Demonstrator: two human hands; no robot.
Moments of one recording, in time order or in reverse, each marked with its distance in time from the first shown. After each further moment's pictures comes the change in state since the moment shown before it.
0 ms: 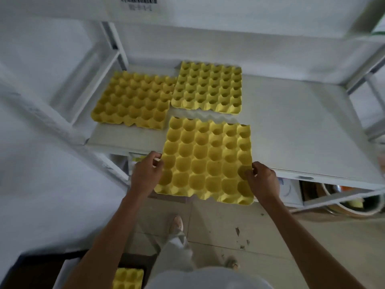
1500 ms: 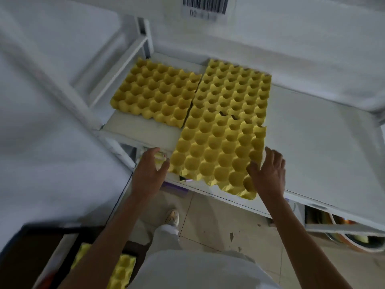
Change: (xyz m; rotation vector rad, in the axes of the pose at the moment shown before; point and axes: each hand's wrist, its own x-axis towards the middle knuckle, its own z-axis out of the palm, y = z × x) left_hand -0.012 -0.004 -0.023 -0.054 0.083 -0.148; right_hand 0.048 -0.061 0.008 -0.167 0.082 -0.188
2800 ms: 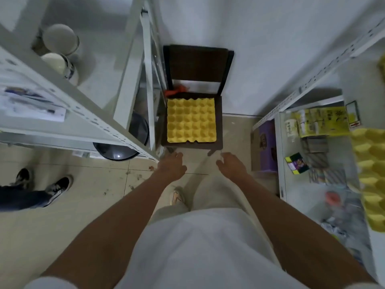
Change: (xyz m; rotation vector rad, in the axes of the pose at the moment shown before) left_hand -0.497 -0.190 0.104 0.089 -0.120 -0.996; right_hand -0.369 -0.050 0.155 -0.596 -1.139 -1.261
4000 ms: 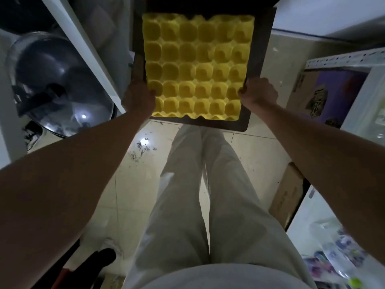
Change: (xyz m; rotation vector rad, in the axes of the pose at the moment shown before) left_hand 0.368 -0.101 0.017 -0.359 0.100 -0.615; right_hand 0.438 0.048 0.037 -0.249 -0.078 0.179
